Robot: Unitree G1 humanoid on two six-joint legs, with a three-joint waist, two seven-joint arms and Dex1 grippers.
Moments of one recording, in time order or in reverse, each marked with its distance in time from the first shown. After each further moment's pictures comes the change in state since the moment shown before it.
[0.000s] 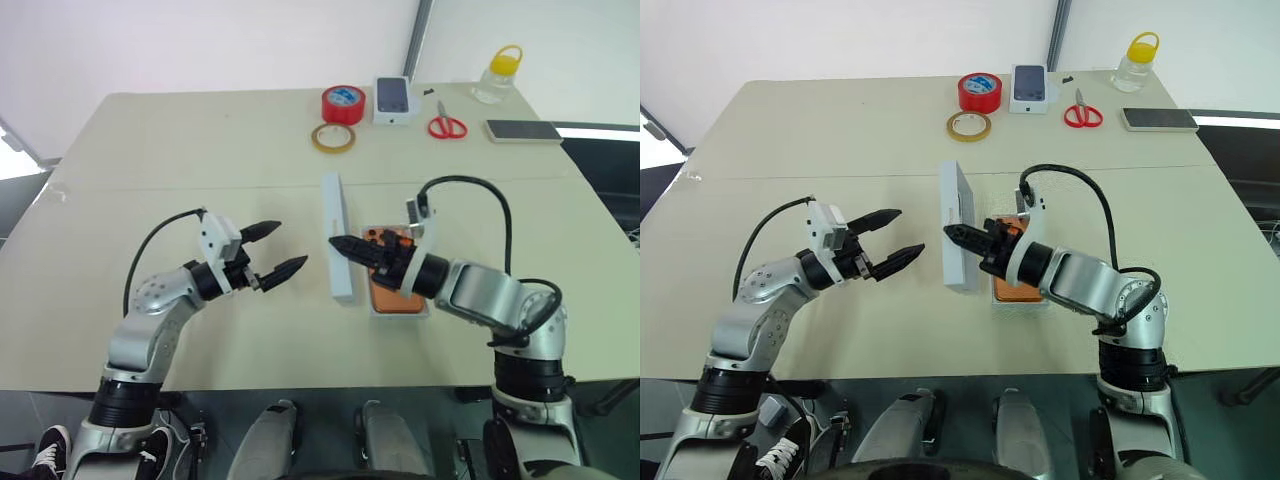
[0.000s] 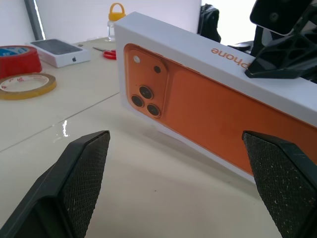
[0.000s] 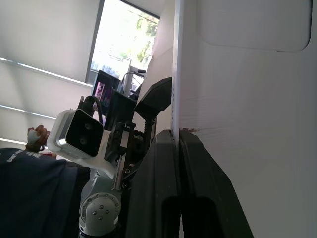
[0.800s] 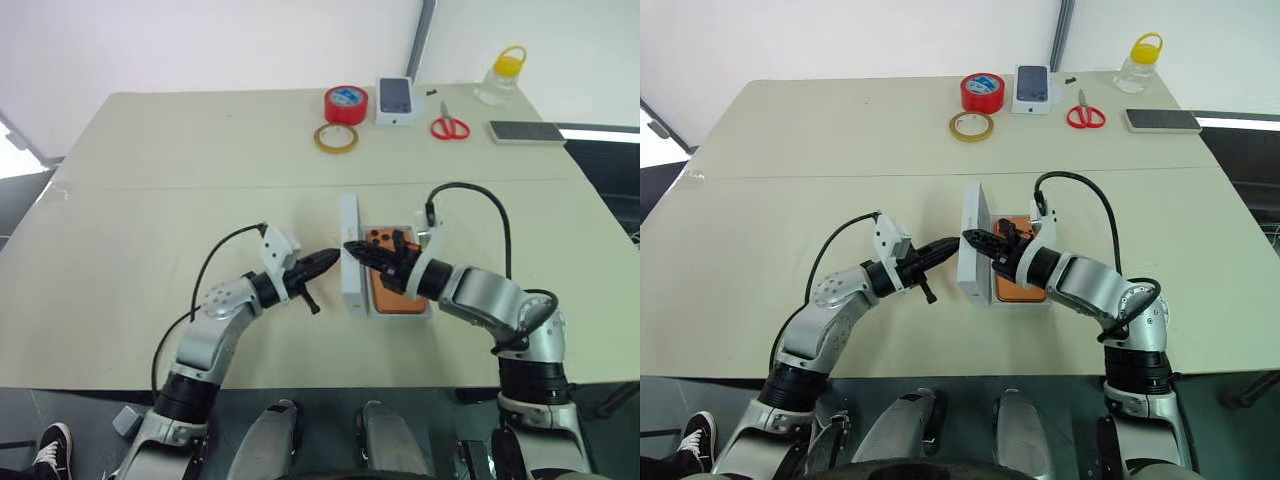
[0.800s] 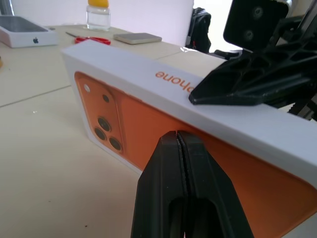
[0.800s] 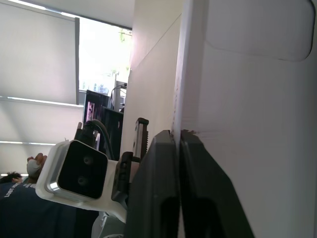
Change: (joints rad) left arm -0.054 -0.232 -0.189 0.139 0.148 -0.054 0.098; right arm 0.037 -0.023 -0.037 0.127 0.011 -0.041 -0.007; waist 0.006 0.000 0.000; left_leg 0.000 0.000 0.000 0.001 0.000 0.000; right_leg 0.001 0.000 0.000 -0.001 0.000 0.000
